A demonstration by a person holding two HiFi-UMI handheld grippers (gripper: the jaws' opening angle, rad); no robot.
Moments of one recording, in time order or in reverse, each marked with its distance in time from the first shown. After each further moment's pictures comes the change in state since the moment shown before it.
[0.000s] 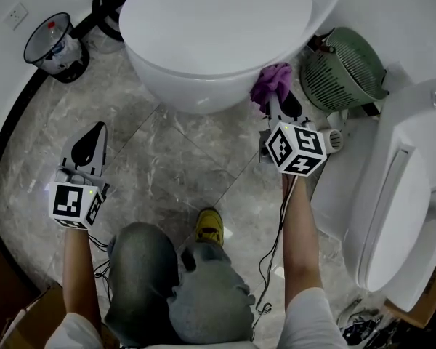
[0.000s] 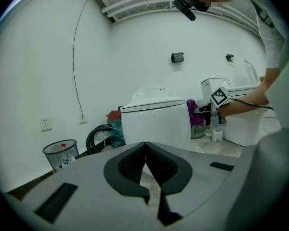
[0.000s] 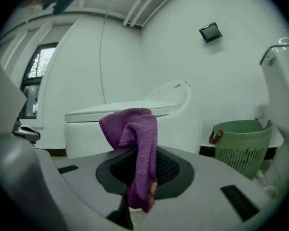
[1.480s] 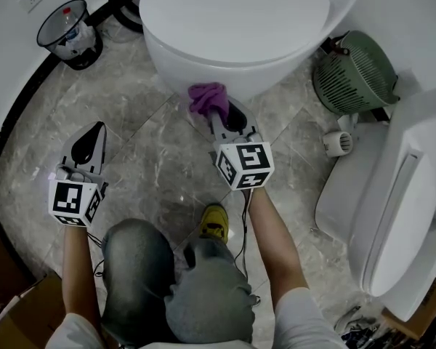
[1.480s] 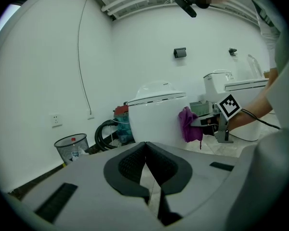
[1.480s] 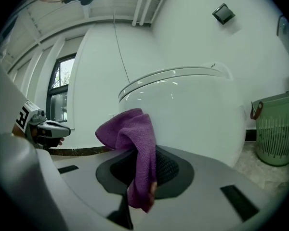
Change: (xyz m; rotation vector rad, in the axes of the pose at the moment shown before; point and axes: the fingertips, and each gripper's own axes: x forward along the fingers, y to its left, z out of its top) left arm -0.038 0.013 -0.032 0.005 0.054 0.059; right arm -0.003 0.164 -0.073 0.003 0.023 0.306
